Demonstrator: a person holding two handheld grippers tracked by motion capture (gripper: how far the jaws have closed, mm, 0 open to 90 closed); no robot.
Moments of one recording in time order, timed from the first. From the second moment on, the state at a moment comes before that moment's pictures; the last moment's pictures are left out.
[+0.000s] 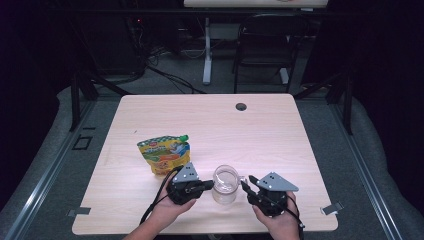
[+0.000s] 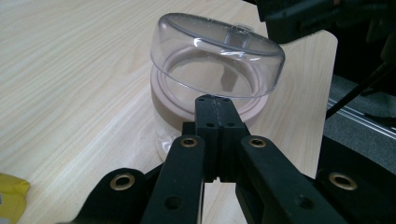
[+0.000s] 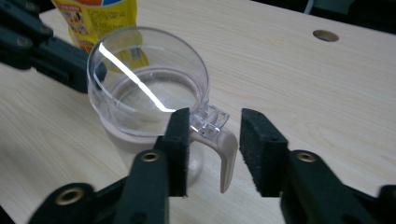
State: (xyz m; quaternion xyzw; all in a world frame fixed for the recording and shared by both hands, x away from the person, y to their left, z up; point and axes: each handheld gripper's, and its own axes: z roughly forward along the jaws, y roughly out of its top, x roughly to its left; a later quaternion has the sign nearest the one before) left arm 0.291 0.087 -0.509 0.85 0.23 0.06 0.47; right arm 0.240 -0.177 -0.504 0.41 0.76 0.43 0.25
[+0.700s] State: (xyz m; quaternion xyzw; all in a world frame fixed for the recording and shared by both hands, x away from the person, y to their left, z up) left arm 0.293 0.081 -0.497 0.85 0.23 0.06 0.48; right arm 0.231 -0.162 -0.514 0.36 0.79 0.41 0.28
